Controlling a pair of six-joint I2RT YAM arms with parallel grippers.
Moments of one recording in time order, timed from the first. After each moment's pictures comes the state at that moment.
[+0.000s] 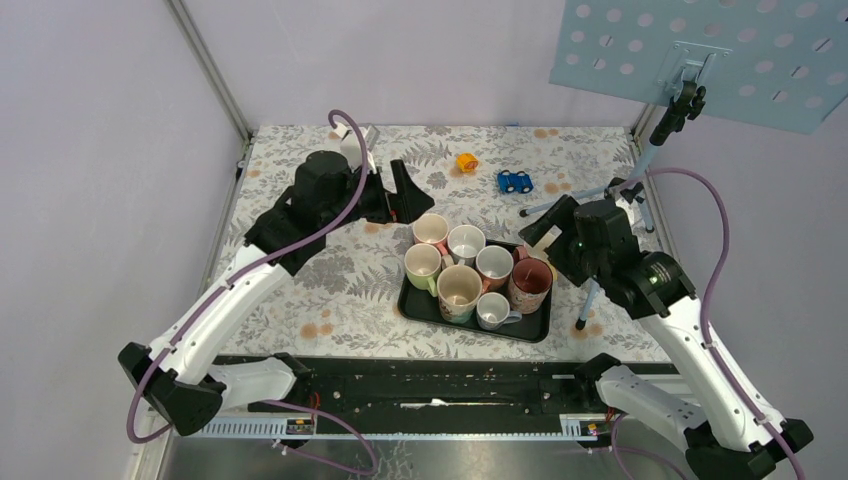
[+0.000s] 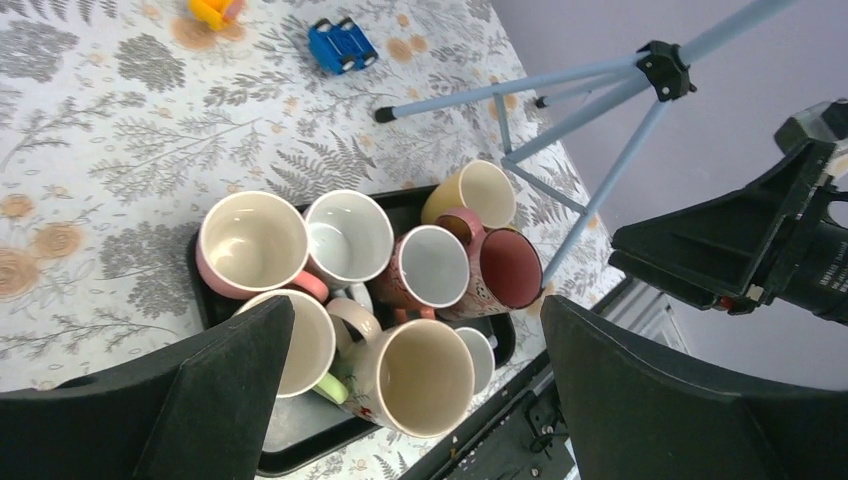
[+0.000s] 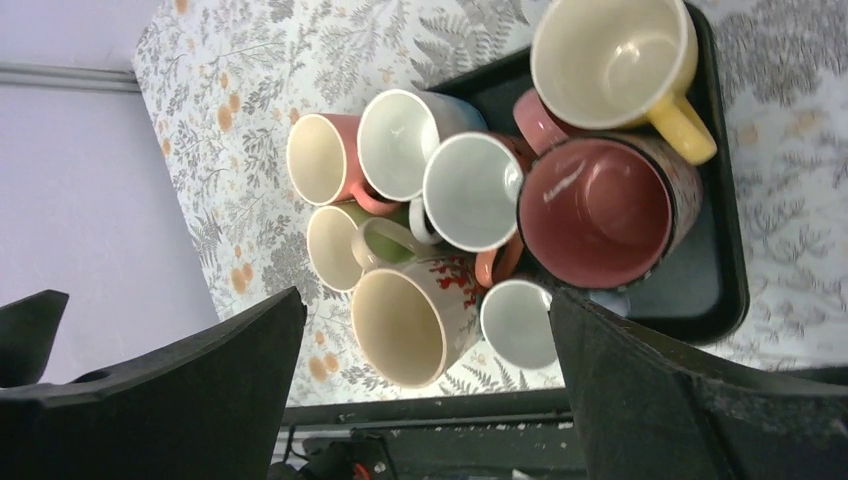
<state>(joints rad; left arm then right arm) -0.63 1.17 1.29 -0.46 0.19 -0.54 0.52 0.87 1.11 -0.97 0.20 1.12</state>
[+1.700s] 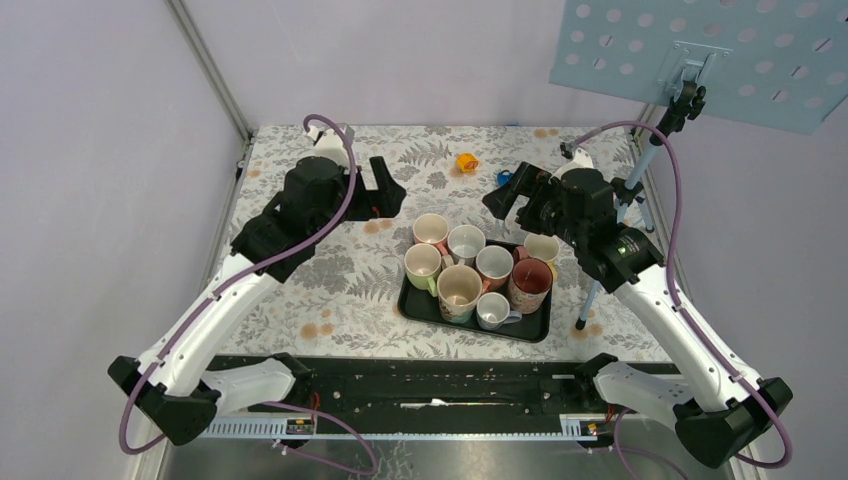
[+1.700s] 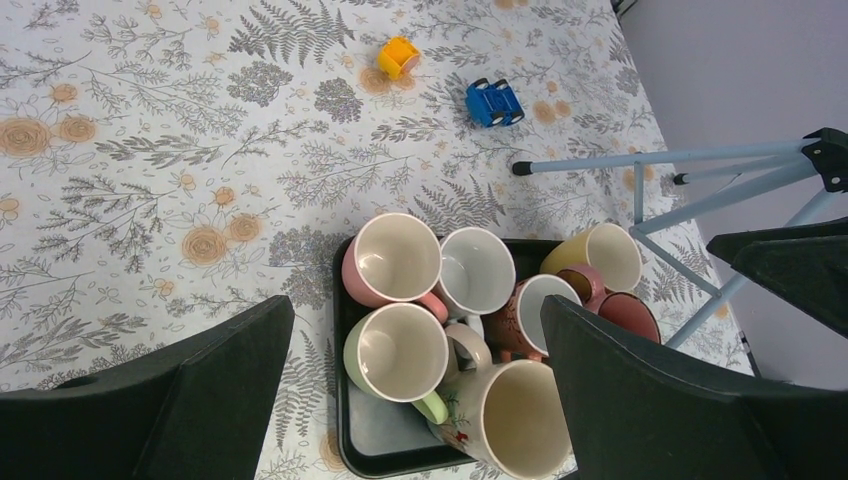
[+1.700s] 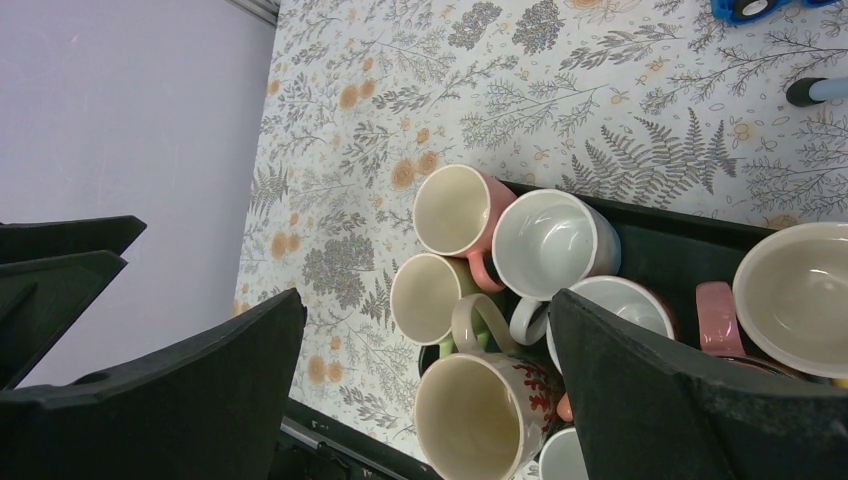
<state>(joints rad) -0.63 1.11 1.30 -0.56 -0.15 -0.49 0.52 1.04 1.13 -0.50 0.01 0.74</state>
